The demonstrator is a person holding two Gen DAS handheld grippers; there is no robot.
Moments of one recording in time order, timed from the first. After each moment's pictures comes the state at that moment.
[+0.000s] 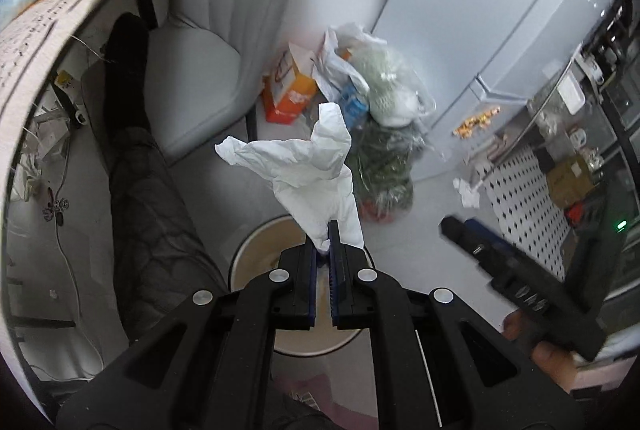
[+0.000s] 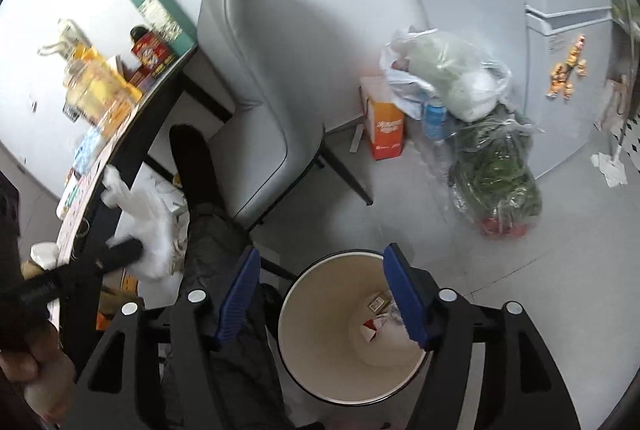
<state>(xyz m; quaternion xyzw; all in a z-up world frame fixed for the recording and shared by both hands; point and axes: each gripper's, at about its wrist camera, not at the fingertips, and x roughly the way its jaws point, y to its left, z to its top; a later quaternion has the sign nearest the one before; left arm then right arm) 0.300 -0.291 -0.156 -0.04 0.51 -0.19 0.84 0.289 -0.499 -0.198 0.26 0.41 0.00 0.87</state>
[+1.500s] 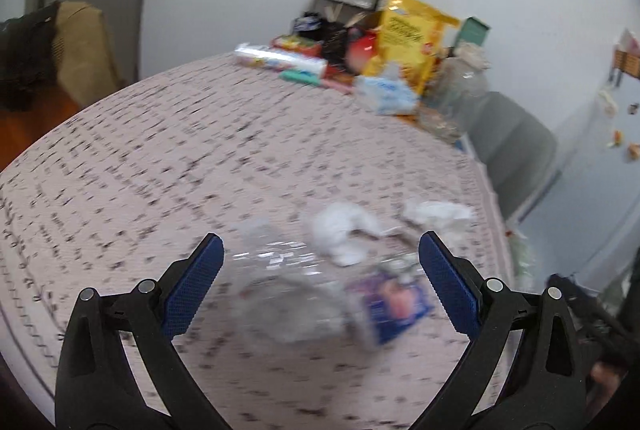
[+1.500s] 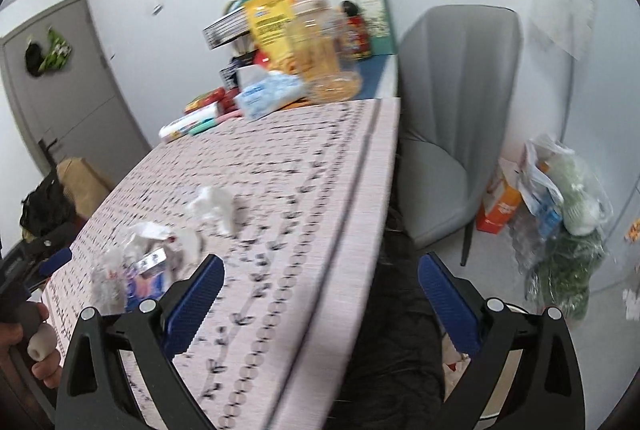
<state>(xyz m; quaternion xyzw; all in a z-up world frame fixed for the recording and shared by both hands) 0.129 0.148 -0.043 -0.18 0.31 0.12 0.93 0.270 -0.175 -0.039 0.09 0.35 0.16 0.92</state>
